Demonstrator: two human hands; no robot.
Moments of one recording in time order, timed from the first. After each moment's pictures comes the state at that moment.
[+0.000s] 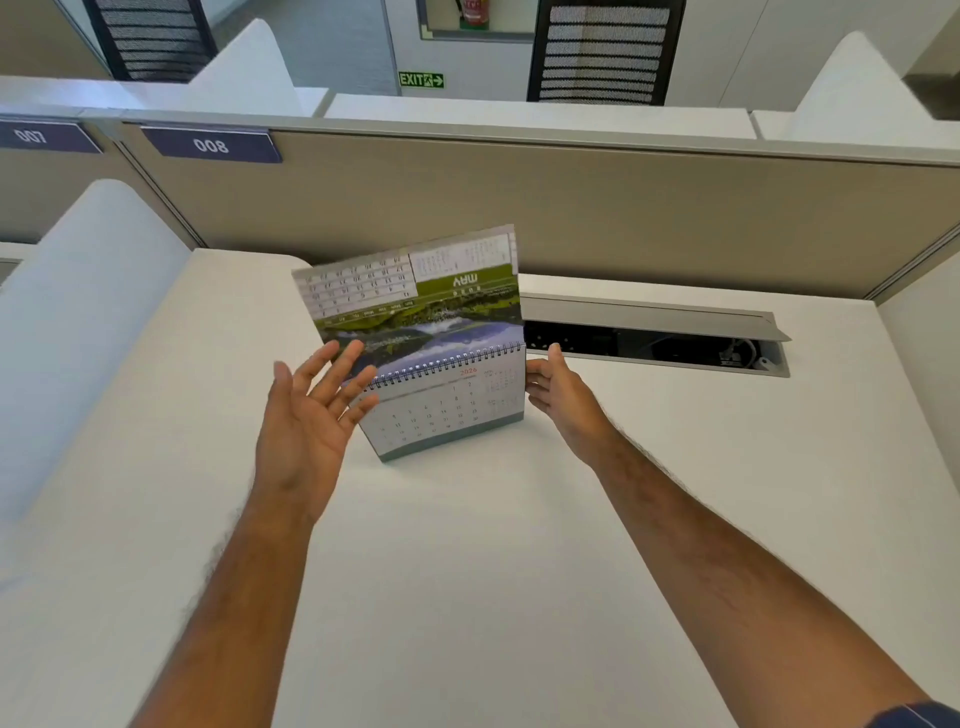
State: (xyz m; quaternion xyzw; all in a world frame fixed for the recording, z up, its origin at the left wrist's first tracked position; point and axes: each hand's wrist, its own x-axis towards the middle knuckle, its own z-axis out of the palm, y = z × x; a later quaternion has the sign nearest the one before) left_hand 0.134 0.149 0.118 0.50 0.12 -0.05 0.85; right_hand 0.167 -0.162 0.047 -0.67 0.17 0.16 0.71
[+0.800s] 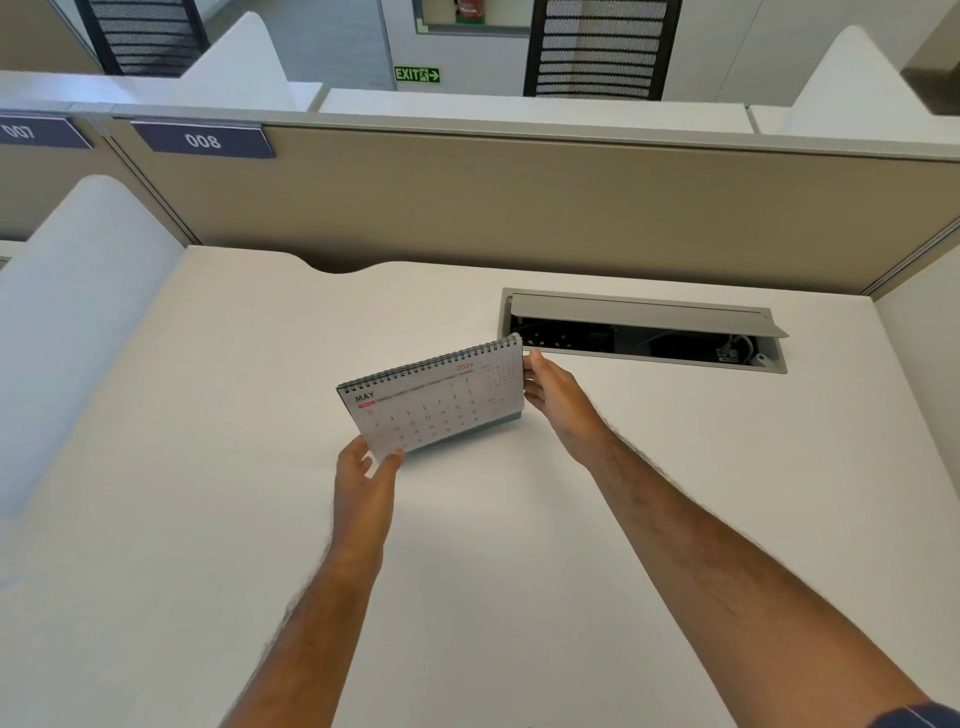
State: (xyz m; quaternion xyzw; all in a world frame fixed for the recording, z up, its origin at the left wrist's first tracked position) left_hand 0.079 0.097 0.051 0.72 0.28 -0.07 0.63; right_hand 0.164 -0.158 0.047 -0.71 0.14 0.14 0.67
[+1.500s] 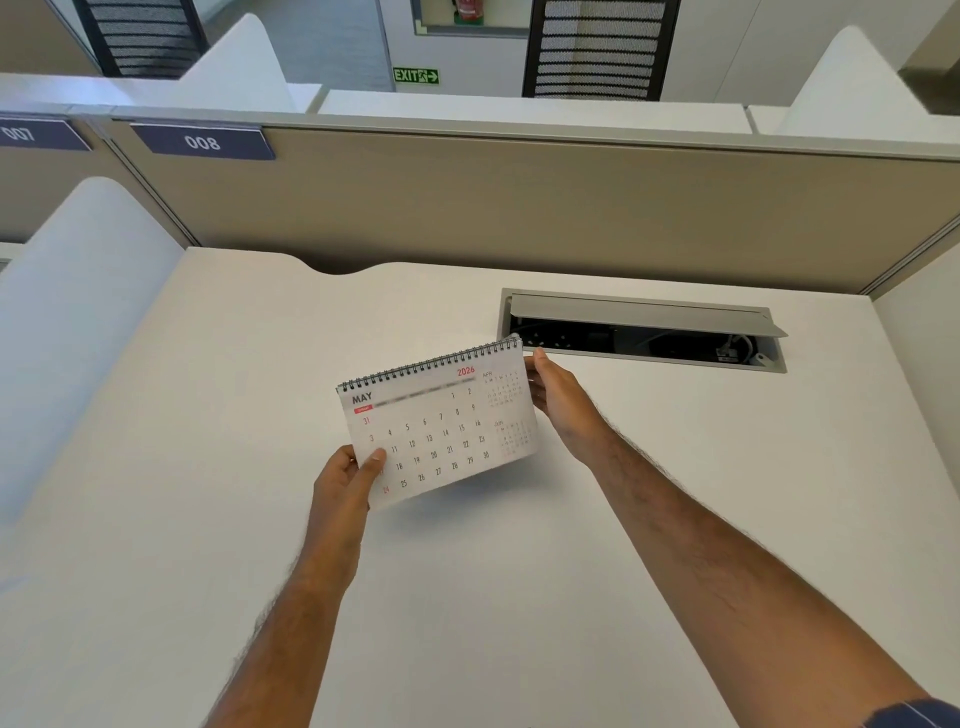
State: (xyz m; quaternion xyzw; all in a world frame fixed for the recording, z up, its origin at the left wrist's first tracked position) left_hand 0.073 0.125 0.049 0.67 0.22 -0.08 0.70; right_hand 0.162 -0.158 0.049 -0.71 0.15 0.15 0.67
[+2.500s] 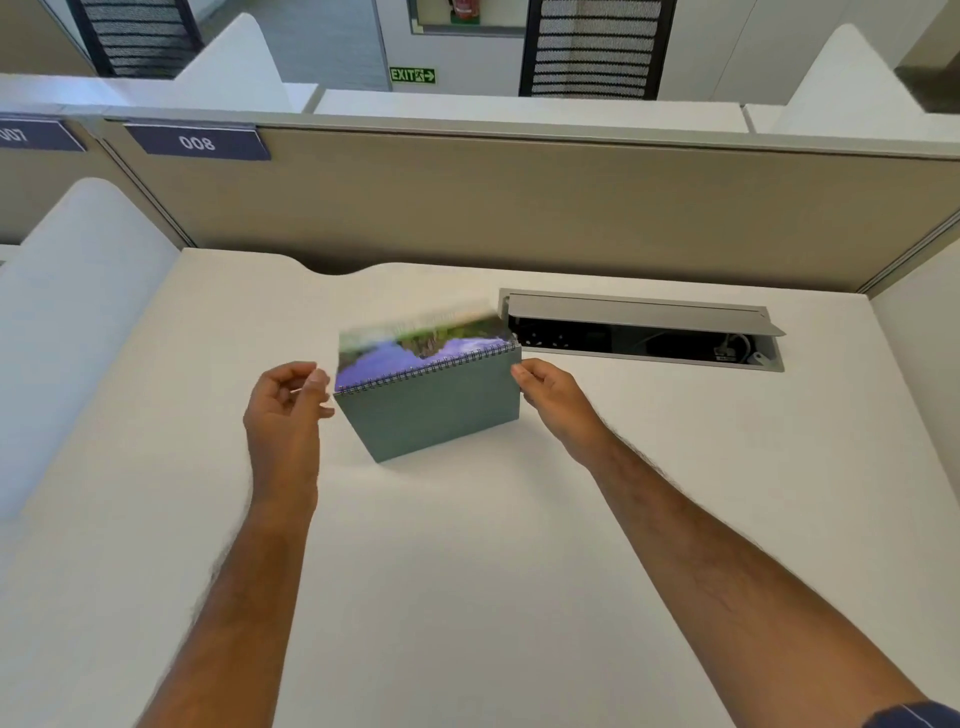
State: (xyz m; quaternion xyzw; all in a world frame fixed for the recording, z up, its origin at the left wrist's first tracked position) left_hand 0.139 0.146 0.107 0.70 0.16 0.12 0.69; right_hand 0.166 -0.166 0.033 -0.73 0.11 0.11 0.67
